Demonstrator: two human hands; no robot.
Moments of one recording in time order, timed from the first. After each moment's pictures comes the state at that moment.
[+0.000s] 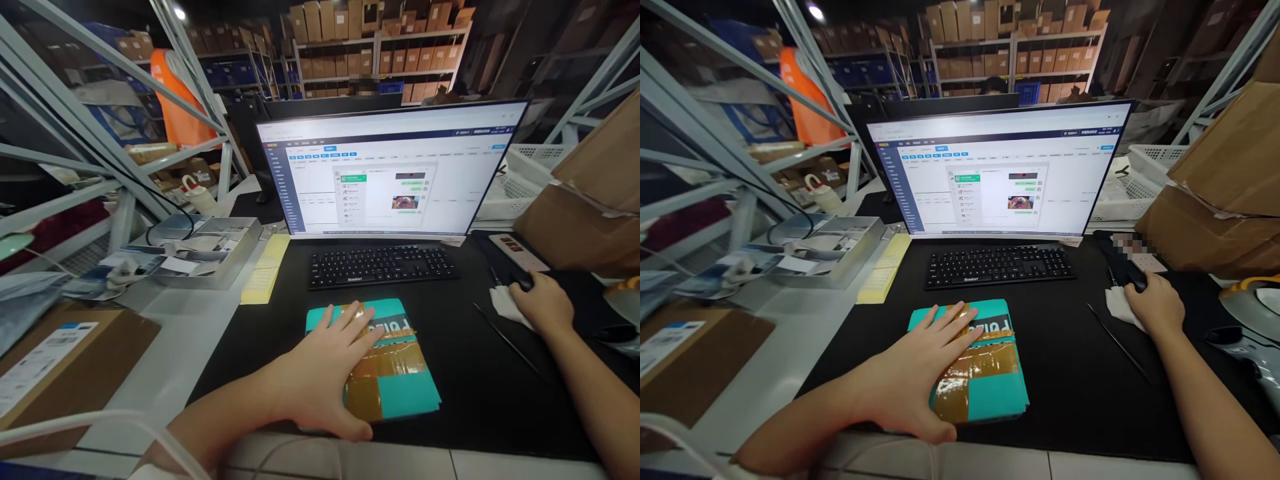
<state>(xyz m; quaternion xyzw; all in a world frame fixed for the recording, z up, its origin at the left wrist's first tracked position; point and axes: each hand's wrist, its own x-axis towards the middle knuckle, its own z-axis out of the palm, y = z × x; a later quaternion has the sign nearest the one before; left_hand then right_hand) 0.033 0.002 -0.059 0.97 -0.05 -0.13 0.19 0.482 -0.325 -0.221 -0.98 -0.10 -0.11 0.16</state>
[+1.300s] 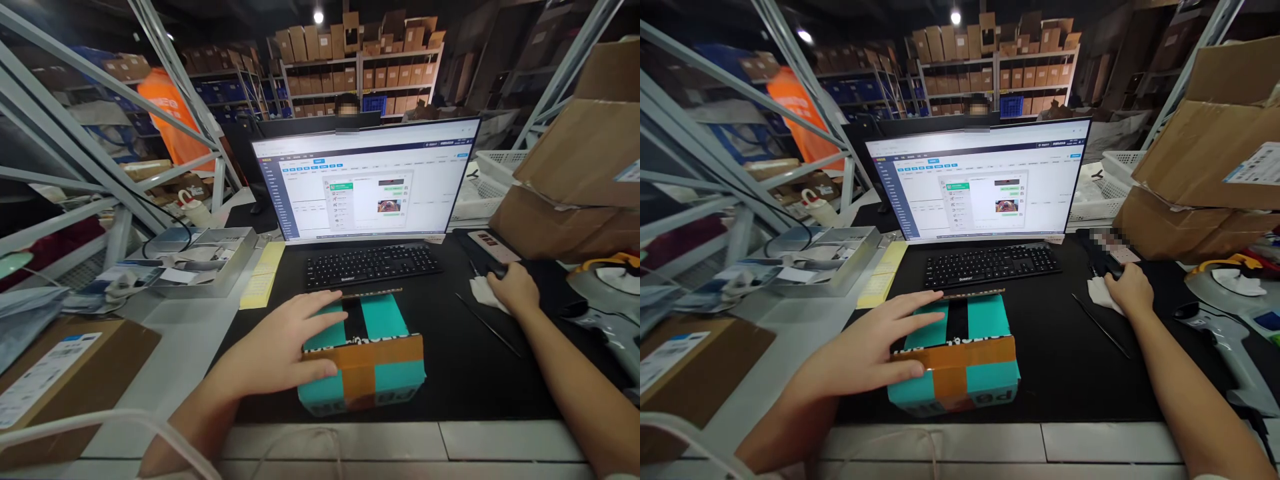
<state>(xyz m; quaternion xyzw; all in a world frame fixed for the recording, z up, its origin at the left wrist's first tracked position) -0.004 0.040 -0.030 0.99 -0.07 0.04 0.14 0.480 -0.321 -0.219 -0.98 -0.08 -0.11 0.15</state>
